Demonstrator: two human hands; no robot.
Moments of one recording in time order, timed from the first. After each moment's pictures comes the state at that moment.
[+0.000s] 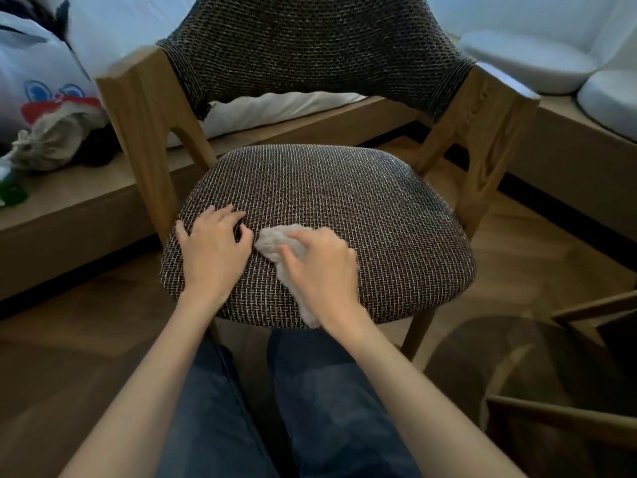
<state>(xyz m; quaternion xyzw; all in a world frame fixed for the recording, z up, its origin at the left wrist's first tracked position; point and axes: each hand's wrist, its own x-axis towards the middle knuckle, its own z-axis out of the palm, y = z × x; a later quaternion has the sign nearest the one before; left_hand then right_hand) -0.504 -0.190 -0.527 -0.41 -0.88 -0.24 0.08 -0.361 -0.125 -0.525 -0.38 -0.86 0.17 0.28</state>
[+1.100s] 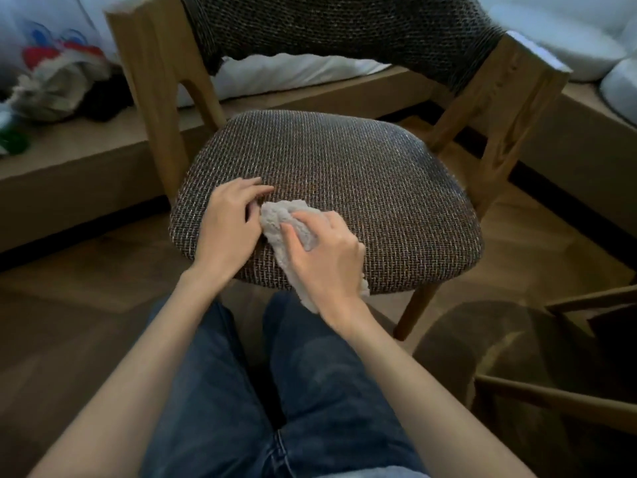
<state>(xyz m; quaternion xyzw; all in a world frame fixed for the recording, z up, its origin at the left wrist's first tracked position) -0.489 -0.211 -0.528 -0.47 -0.80 -0.37 0.02 -0.351 -0.157 -0.537 -0.34 -0.83 0.18 0.40</state>
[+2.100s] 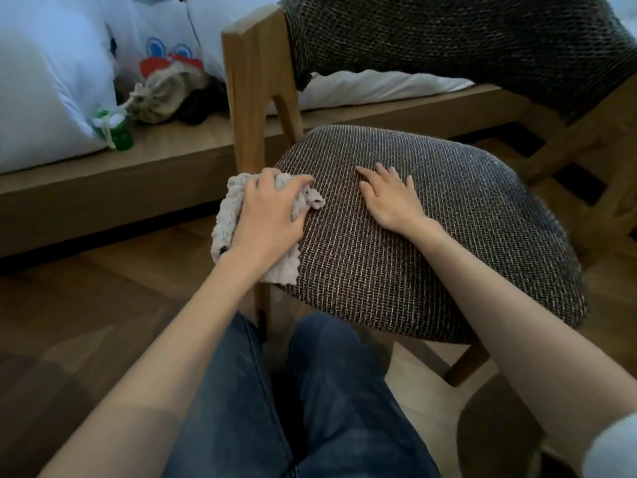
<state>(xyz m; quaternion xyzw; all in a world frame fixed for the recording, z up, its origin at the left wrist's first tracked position) -0.535 -0.215 -0.517 -0.44 -0.87 -0.24 0.05 -0.447 -0.011 -0.542 -0.29 -0.94 0.17 0.04</state>
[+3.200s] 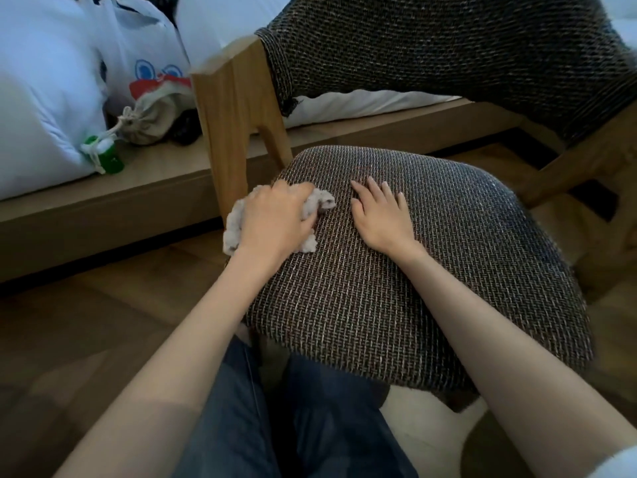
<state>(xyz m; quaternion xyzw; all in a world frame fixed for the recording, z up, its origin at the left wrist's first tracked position) -0.561 -0.155 -0.512 -0.45 -0.87 -0.15 0.14 -0.466 0.007 -0.553 -0.31 -0.94 0.14 0.06</state>
